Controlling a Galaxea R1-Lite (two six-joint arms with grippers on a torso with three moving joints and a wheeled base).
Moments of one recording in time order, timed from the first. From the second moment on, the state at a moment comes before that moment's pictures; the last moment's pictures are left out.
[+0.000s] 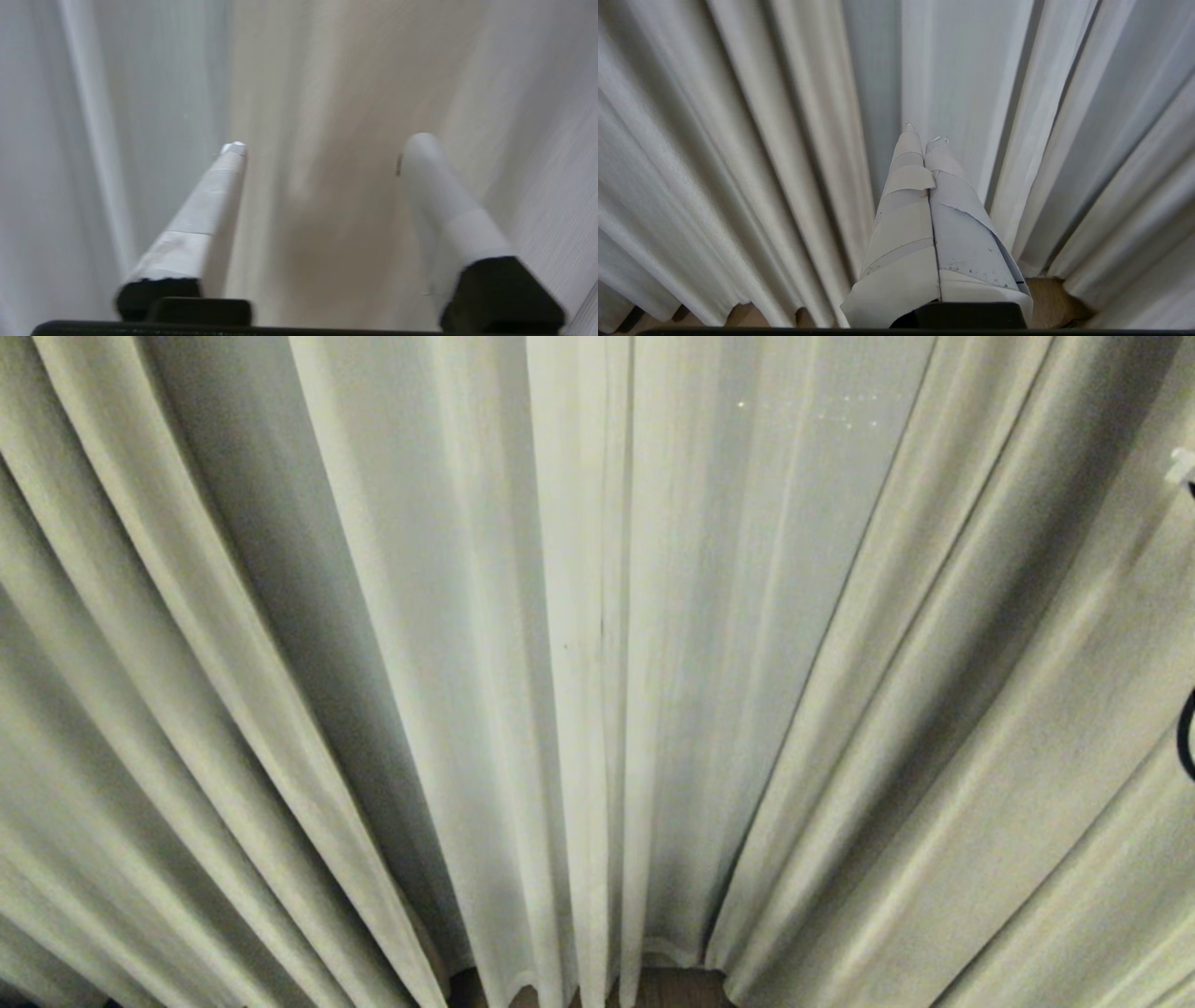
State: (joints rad) left arm 0.00 0.00 0.00 0.00 -0.01 0.02; right arm -0.31 1.39 -0.79 -0.99 0.28 0.04
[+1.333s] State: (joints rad) left arm 0.00 0.00 0.00 0.00 -0.01 0.02; right arm -0.25 0.69 -0.02 -0.84 0.25 0.02
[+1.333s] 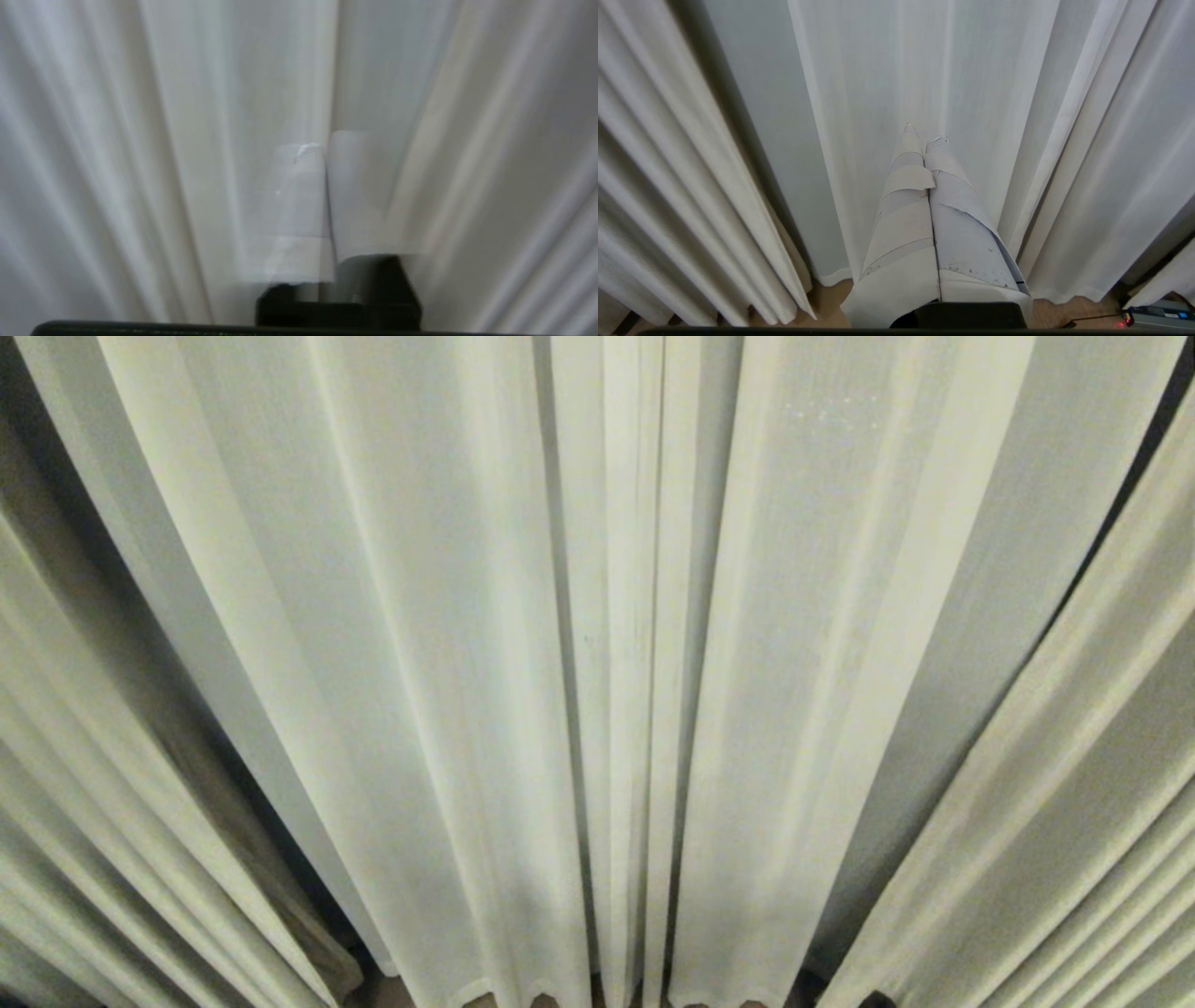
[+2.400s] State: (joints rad) left arm 0.00 0.00 0.00 0.00 -0.01 0.02; right arm 0.01 0.12 0.00 -0.07 -0.02 -0.07
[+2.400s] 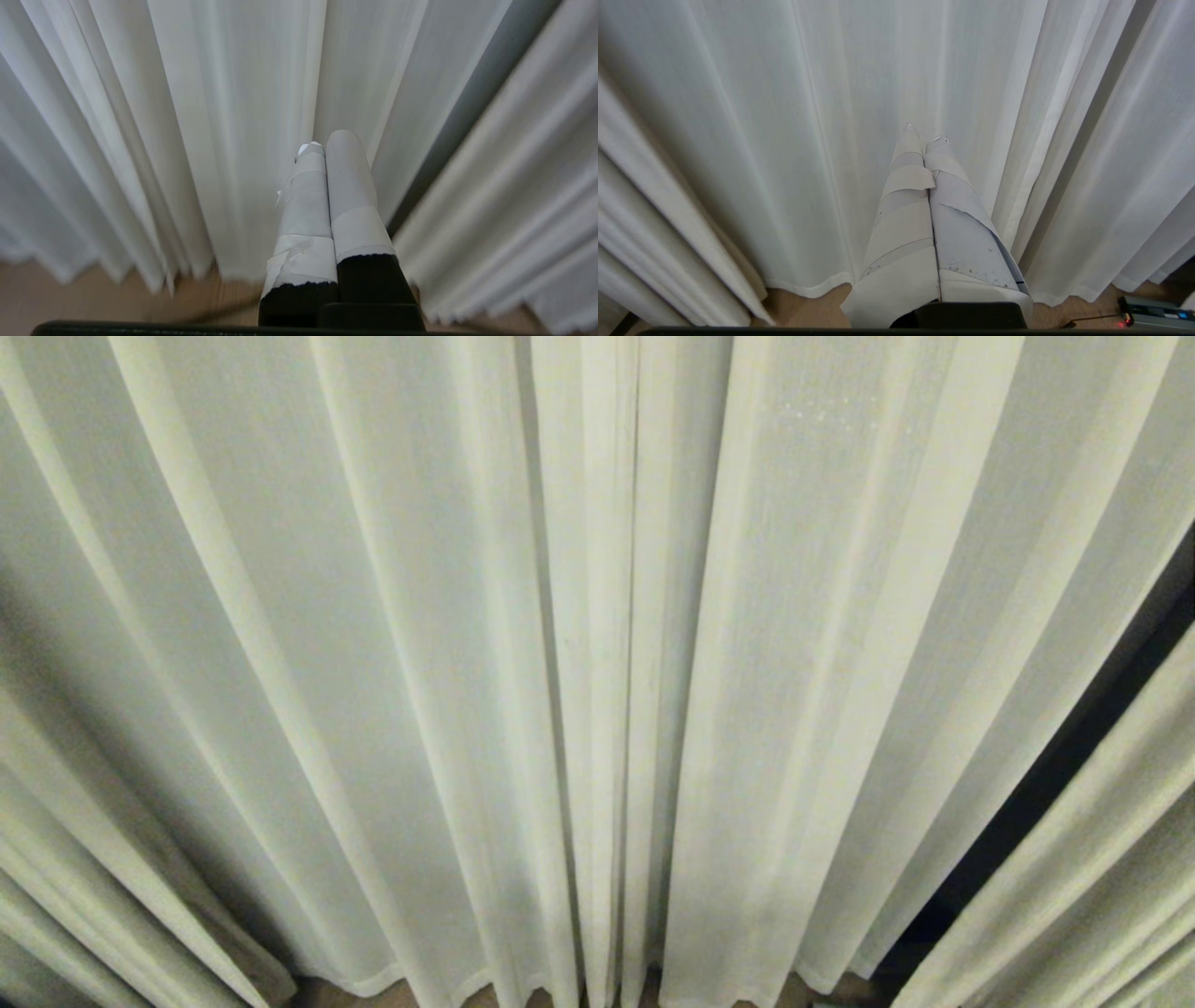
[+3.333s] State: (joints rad) left arm 0.00 0.00 0.00 0.00 -0.01 0.02; right arm 0.00 0.00 0.00 -0.06 -0.04 0.07
